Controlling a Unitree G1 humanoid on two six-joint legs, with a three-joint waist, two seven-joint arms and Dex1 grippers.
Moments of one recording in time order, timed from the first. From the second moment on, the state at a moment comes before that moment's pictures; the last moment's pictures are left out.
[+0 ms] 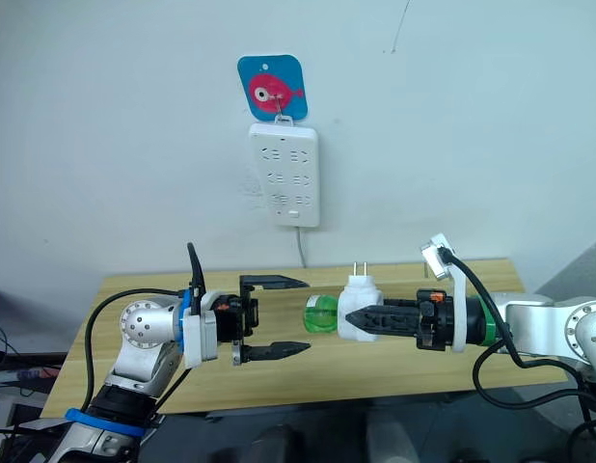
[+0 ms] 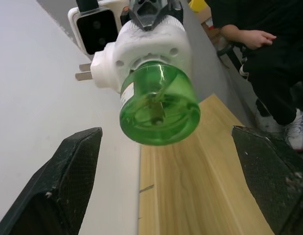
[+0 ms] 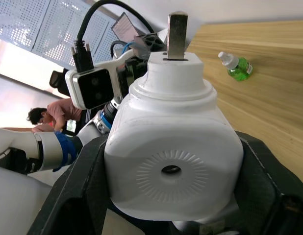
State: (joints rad) left arm -0.27 0.50 -0.16 0.04 -0.37 -0.69 -1.28; right arm -0.29 -0.98 0.02 -0.39 1.95 1.07 0.21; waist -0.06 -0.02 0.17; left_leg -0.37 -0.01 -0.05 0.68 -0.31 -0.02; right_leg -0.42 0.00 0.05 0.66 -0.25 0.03
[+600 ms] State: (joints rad) left arm -0.35 0.43 -0.20 0.08 -0.34 -0.69 -1.23; right arm -0.32 -0.96 0.02 -0.37 1.95 1.07 0.19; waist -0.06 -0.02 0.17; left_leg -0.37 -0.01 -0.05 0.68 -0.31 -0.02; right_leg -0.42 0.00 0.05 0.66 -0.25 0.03
